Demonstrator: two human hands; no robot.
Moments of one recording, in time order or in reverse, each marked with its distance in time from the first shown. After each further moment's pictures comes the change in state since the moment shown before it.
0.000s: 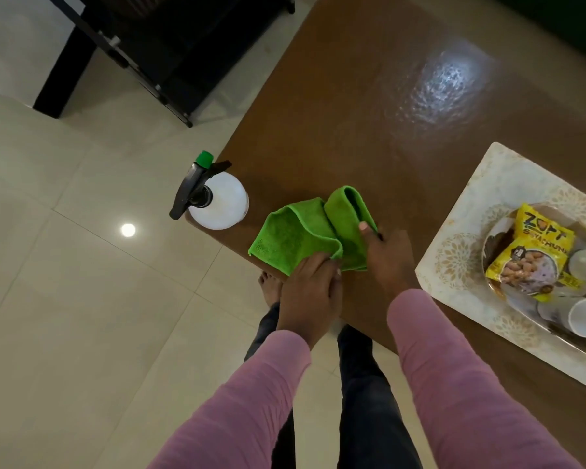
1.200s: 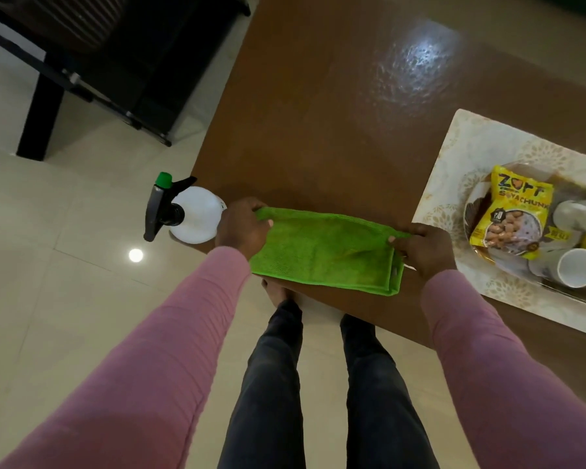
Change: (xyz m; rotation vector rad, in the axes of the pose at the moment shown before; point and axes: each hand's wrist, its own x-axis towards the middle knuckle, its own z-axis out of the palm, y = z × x) left_hand 0.106 -0.038 -0.066 0.024 -0.252 -0.470; right_hand 0.025 0.082 -0.056 0.342 0.104 0.356
